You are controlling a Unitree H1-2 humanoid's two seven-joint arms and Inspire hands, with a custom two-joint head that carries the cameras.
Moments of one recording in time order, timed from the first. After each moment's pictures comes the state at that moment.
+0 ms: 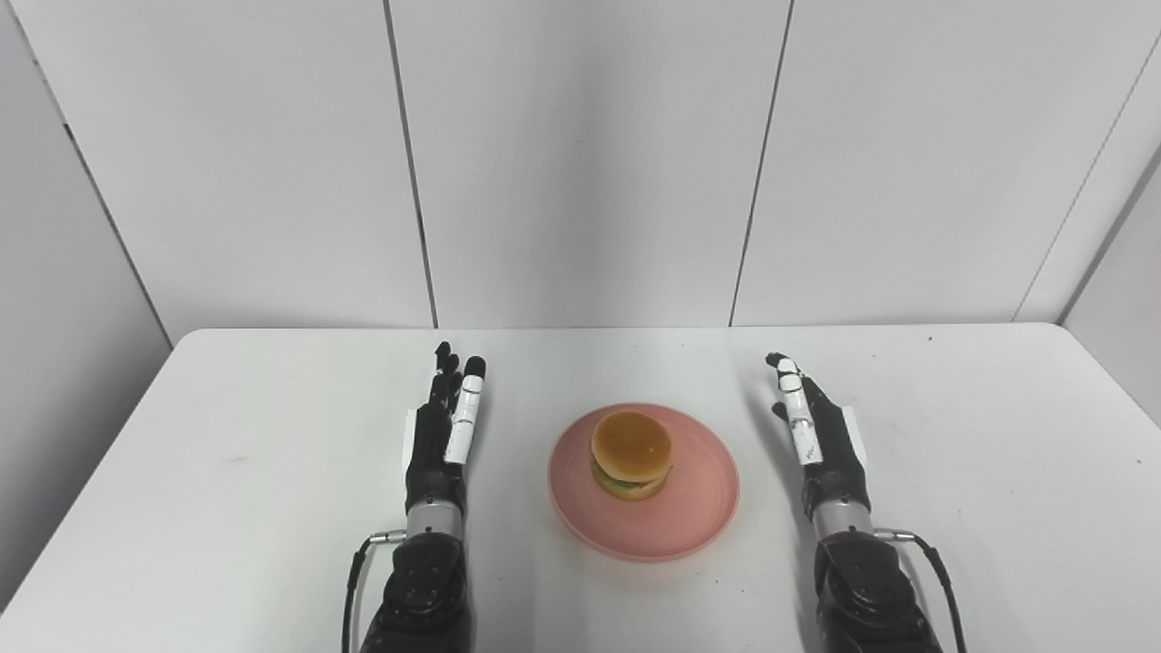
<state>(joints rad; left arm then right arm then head) -0.53 -0.10 0.03 0.57 0.06 -0.14 0.21 -0.44 -0.08 -0.07 0.34 -0.02 0.07 -0.16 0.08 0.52</state>
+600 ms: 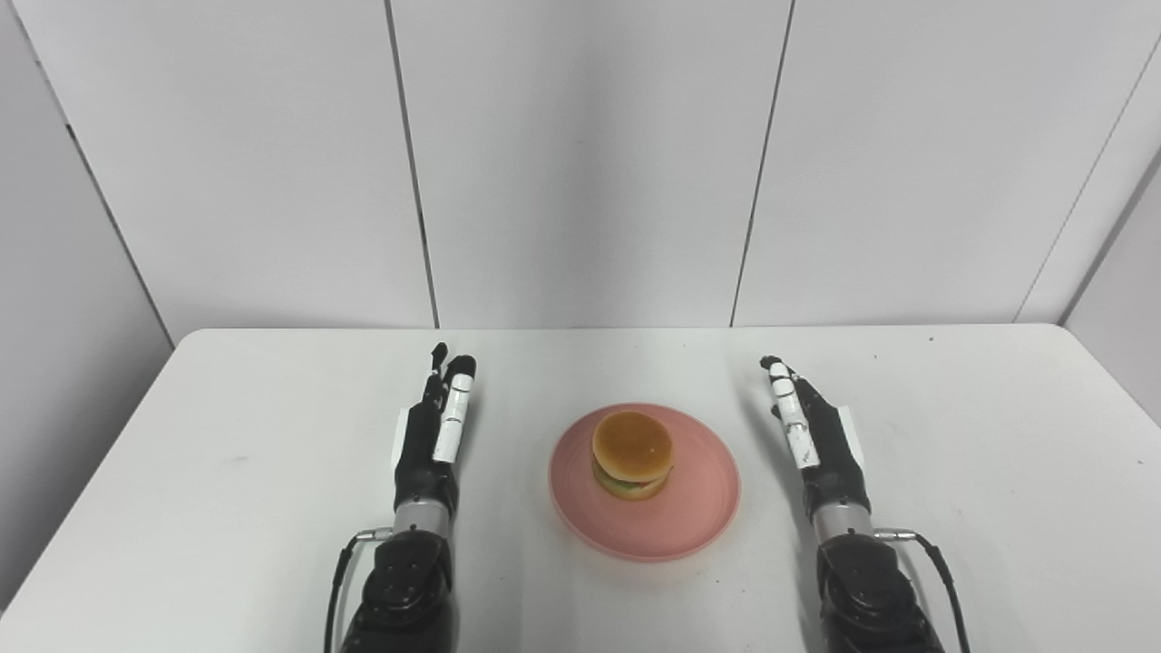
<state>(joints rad) -0.52 -0.05 0.04 0.54 -0.03 -0.10 0.09 -0.43 -0.09 -0.03 0.34 -0.07 0.05 -0.15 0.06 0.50</state>
